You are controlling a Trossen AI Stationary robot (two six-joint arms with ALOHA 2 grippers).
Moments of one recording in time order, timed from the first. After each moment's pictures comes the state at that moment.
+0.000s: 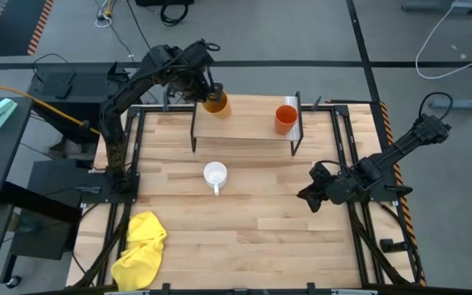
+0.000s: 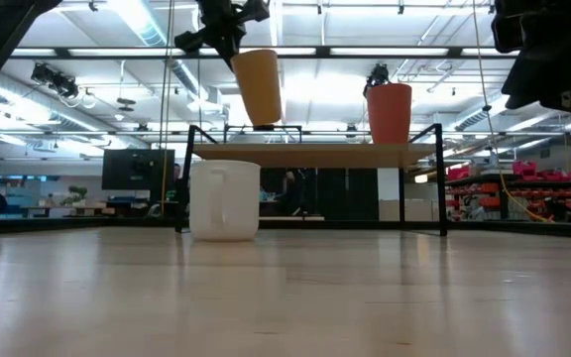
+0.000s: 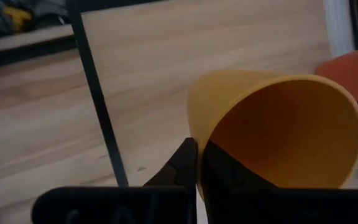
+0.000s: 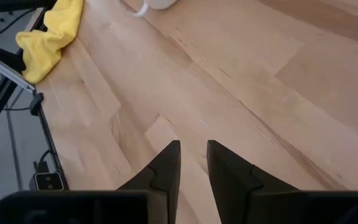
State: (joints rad) left arm 0.57 1.91 2.36 -1.57 0.00 -0.74; right arm 0.54 0.87 0.62 -0.62 0.41 1.28
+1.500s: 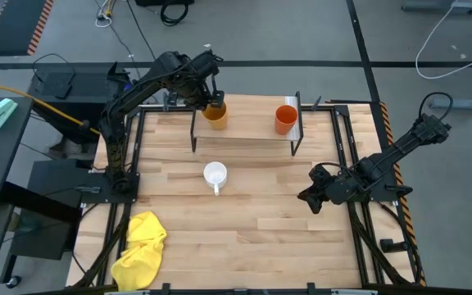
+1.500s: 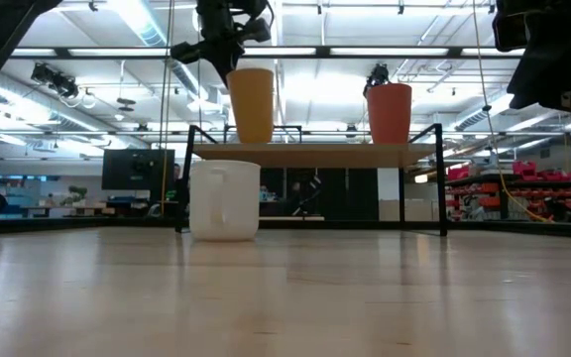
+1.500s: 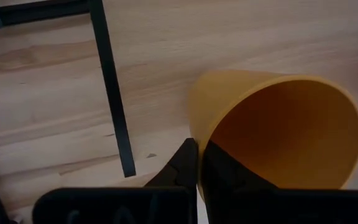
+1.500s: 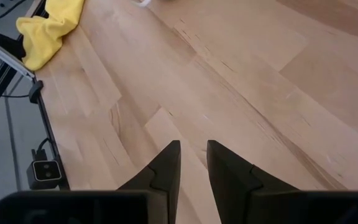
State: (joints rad) left arm 0.55 1.92 2.23 -1.57 -0.02 -0.83; right arm 0.54 0.87 0.62 -0.62 0.38 1.23
